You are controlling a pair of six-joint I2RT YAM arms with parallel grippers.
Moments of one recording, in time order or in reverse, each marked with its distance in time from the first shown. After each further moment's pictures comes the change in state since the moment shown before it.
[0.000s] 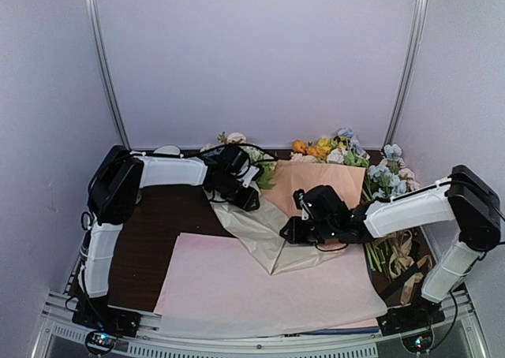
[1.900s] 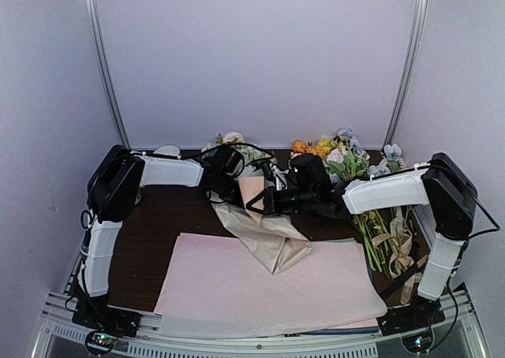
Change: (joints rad) left arm 0.041 0.015 -0.040 0.108 0.124 -0.023; right arm -0.067 0.140 0.312 0.130 -0.442 -0.125
